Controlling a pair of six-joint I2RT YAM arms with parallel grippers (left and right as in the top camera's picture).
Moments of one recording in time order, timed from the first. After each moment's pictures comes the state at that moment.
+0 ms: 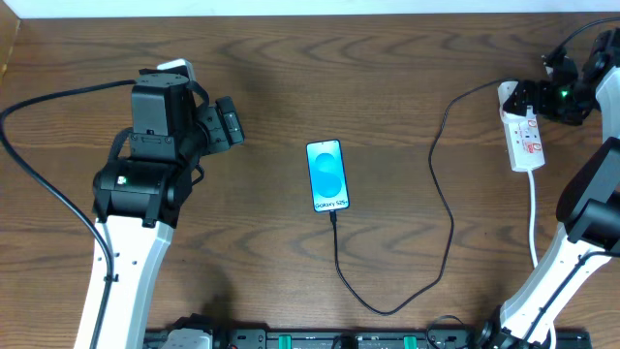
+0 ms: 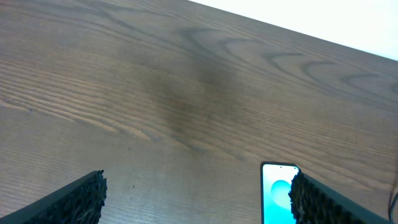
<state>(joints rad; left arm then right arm) -0.13 1.22 1.28 -0.81 -0.08 -0.33 -0.39 2.26 1.91 -1.02 -0.36 -0.25</state>
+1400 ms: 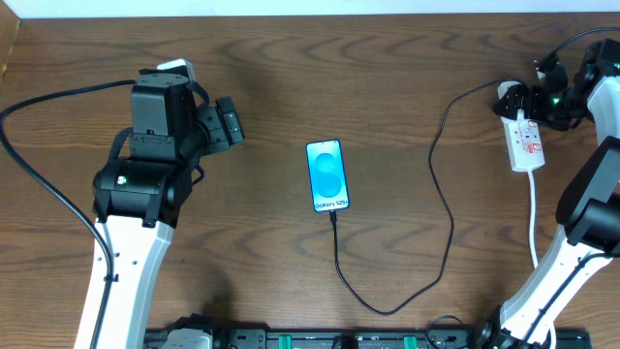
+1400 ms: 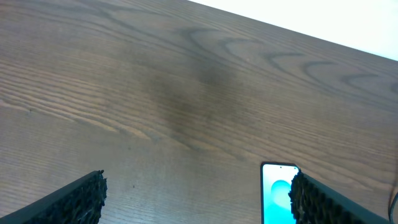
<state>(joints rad) -0.13 1.22 1.28 -0.81 -0.08 -0.33 -0.38 2.24 1.79 -0.92 -0.45 -0.22</state>
